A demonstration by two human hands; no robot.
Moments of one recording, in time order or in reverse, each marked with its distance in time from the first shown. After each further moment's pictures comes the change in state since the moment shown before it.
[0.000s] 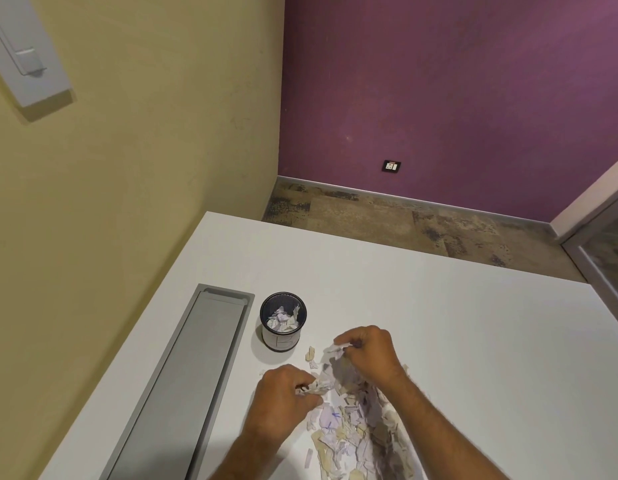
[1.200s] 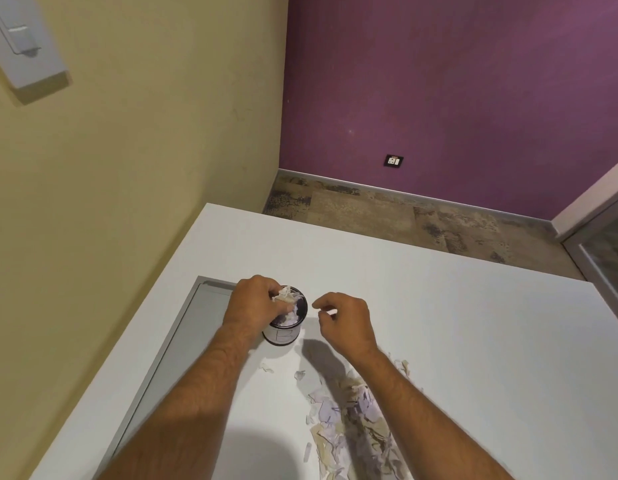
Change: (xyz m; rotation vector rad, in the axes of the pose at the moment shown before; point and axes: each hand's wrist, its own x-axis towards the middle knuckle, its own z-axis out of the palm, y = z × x) left_hand 0.096 0.037 -0.092 0.138 0.167 -0.047; right_hand 0.015 -0.059 0.016 -0.029 0.112 -0.210
